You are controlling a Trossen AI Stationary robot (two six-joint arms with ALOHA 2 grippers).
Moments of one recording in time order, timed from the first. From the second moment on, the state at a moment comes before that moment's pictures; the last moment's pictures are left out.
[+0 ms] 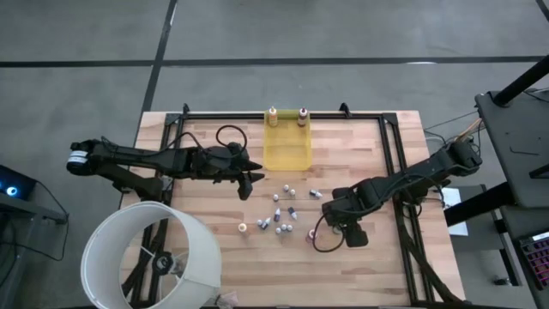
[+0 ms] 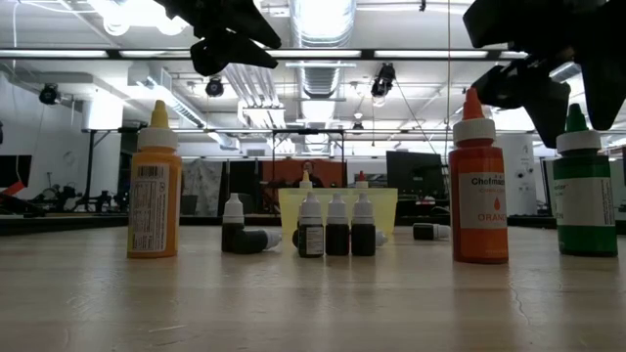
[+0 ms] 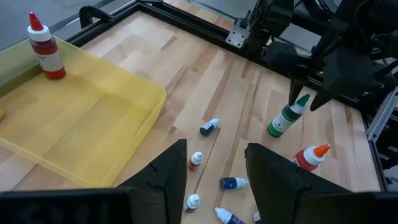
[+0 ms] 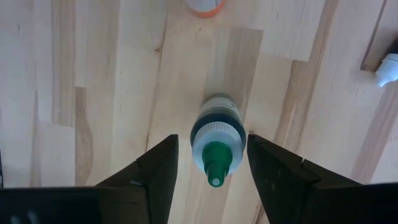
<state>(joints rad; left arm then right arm) -0.02 1.19 0.96 -0.22 -0.20 -0.42 0.34 1.49 1.07 -0.97 -0.13 0.23</state>
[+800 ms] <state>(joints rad) -0.02 1.19 0.96 -0.22 -0.20 -0.43 0.34 1.49 1.04 -0.96 -0.13 0.26</state>
